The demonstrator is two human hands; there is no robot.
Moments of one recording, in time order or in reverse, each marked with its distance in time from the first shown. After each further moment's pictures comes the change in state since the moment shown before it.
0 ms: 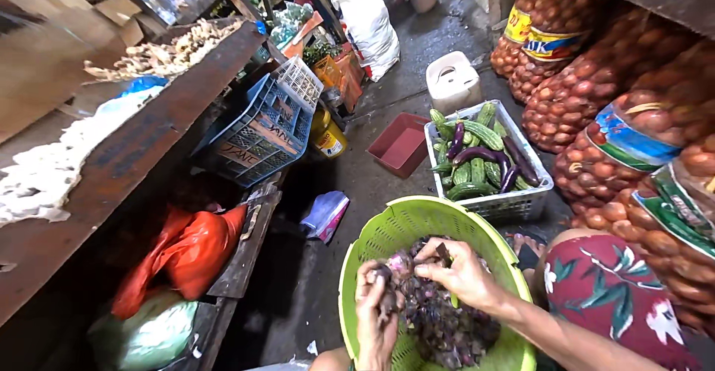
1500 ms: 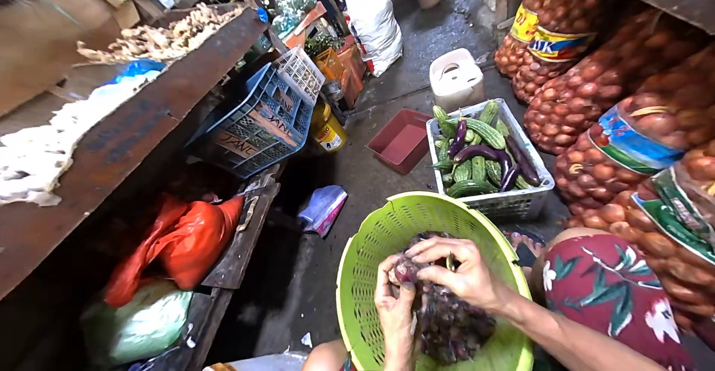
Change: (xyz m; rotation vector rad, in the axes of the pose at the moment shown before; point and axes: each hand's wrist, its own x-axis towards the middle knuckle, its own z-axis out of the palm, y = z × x) left_hand -0.013 -0.028 0.033 0.176 0.010 0.179; right_hand 0.003 0.011 0.002 0.029 -0.067 -0.451
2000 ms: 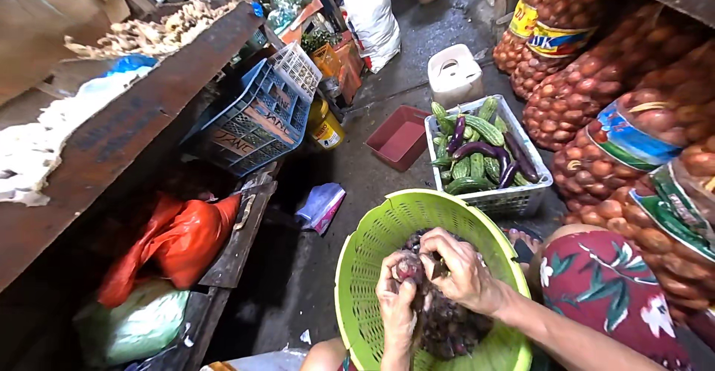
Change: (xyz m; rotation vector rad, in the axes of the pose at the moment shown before) left_hand 0.004 -0.004 0.000 -0.128 -0.127 -0.046; right_hand -0.003 0.010 0.004 -0.597 0.037 -0.213
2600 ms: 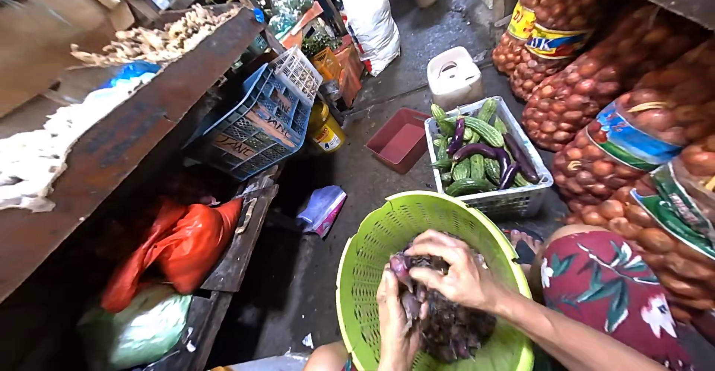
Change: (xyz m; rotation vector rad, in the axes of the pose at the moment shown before) left_hand -0.007 0.013 0.003 0.004 0.278 -0.311; right_hand 0.005 -0.004 -0.006 0.284 -0.108 0.215
